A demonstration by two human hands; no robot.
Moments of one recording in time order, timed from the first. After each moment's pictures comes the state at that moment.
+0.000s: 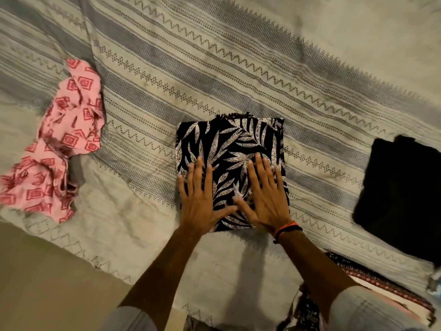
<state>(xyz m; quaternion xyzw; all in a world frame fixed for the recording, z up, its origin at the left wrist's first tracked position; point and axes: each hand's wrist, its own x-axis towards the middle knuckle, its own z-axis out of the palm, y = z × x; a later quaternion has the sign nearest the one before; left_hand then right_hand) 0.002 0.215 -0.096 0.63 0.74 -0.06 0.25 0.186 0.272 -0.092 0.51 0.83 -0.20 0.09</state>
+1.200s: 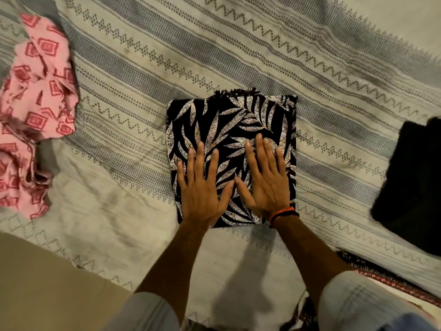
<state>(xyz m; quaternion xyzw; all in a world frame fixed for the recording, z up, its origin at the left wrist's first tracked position) 0.018 0.215 -0.141 0.62 0.76 -0.02 0.18 0.179 0.280 -0.139 0.51 0.85 -0.16 0.04</state>
